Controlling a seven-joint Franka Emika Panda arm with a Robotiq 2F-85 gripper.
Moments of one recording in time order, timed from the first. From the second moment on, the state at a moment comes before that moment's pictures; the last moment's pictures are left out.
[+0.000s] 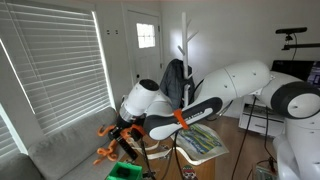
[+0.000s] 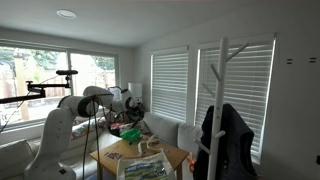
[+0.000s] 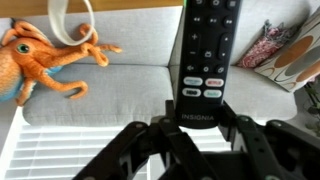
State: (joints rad) arm 0.39 0.23 -0.02 -1.73 -0.26 2.62 0.47
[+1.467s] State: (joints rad) arm 0.07 -0.33 0.08 -2.43 0.02 2.31 0.84
